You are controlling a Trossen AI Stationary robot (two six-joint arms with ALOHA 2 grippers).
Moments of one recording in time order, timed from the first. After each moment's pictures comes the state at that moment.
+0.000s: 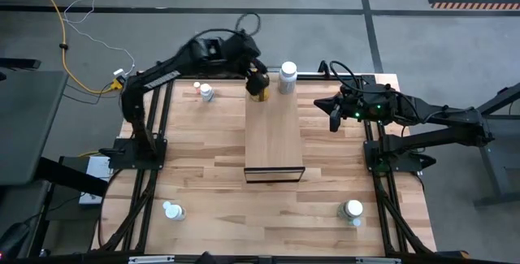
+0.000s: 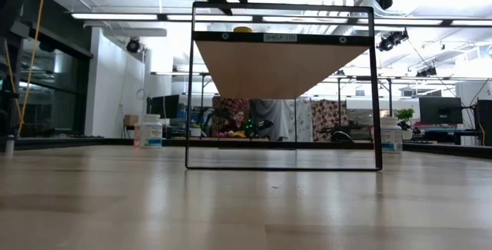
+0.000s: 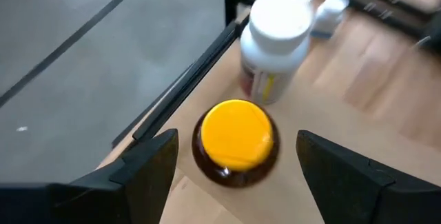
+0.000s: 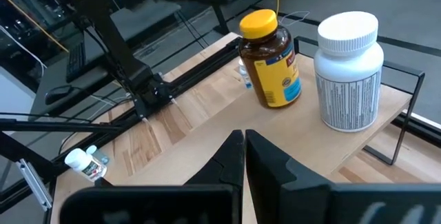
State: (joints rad) left arm 0.45 1.81 2.15 -1.19 -0.27 -0.23; right arm -0.11 0.84 0.93 -0.41 0.23 0.47
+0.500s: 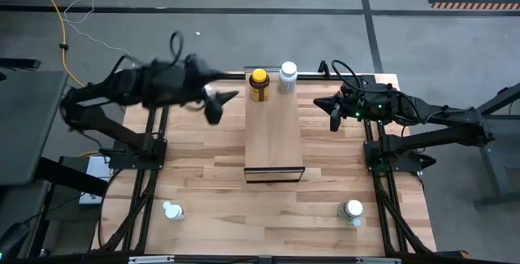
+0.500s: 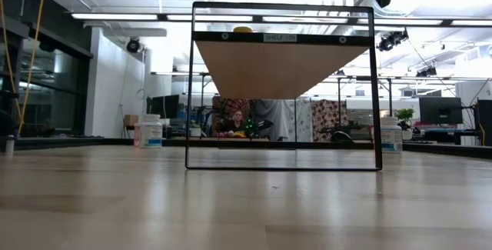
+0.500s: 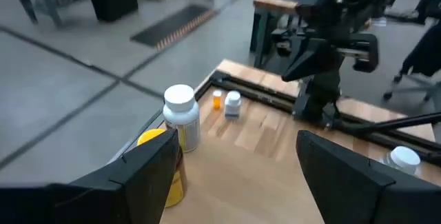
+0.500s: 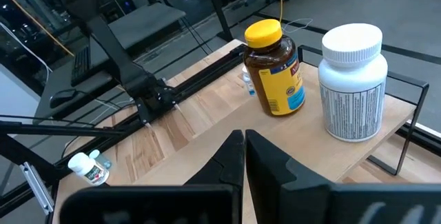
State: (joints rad) left arm 0.08 1.29 1.71 -0.82 -0.48 -0.22; right arm -0.11 0.84 0.93 -0.38 0.23 0.45
